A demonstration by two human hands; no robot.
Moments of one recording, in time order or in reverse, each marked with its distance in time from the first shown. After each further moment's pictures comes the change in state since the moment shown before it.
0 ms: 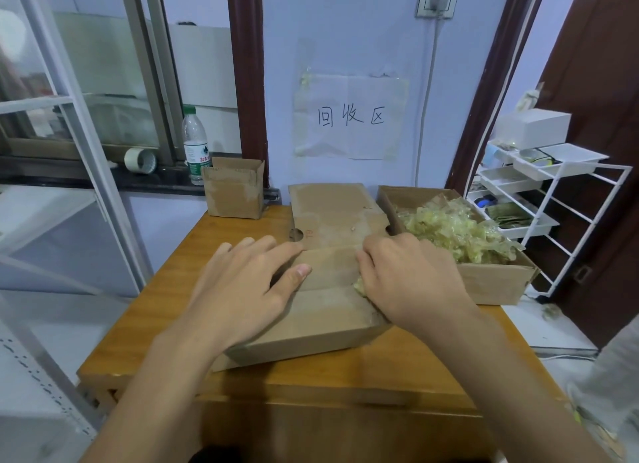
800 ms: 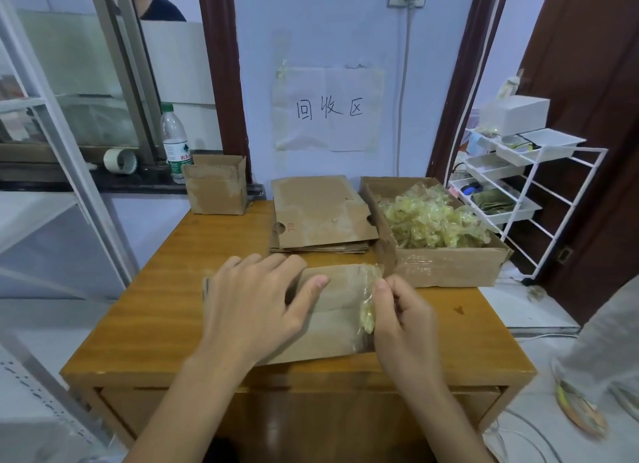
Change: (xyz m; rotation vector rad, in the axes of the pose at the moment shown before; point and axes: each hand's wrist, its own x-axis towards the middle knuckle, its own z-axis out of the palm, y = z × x) left_hand -0.013 0.046 0.034 0.022 0.364 0.070; right_hand -0.068 0.027 0.086 1.045 0.374 0.205
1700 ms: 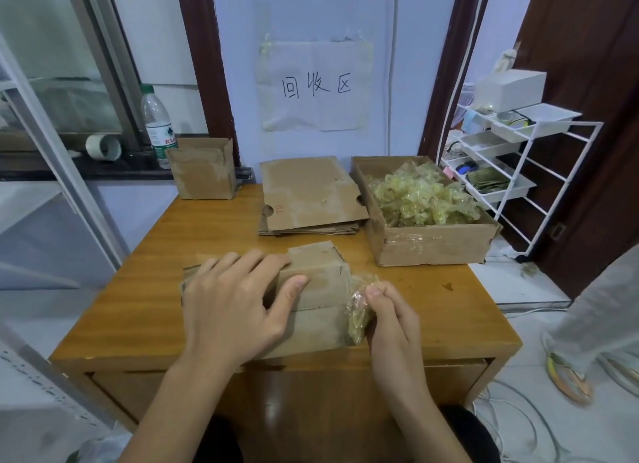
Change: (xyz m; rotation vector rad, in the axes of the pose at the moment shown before) left_hand -0.026 0.000 0.009 -0.054 0.032 -0.006; right_hand -0.029 0.007 -0.004 0.386 -0.041 0.303
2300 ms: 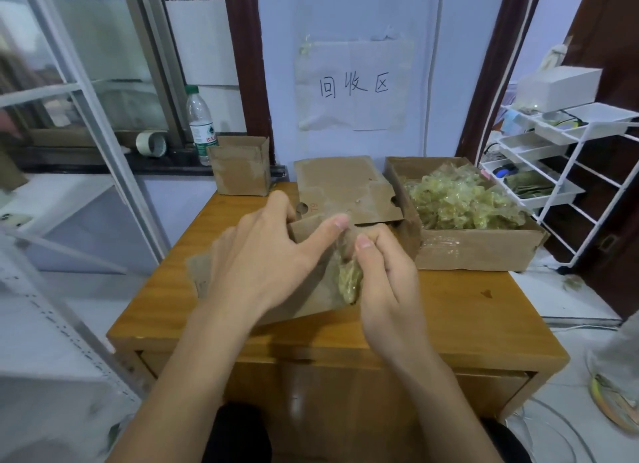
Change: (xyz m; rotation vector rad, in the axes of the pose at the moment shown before) left_hand 0.052 0.014 -0.051 -0.054 -0.228 -0.407; right_hand 0.013 -0.055 0.053 -0.092 -0.165 -0.353
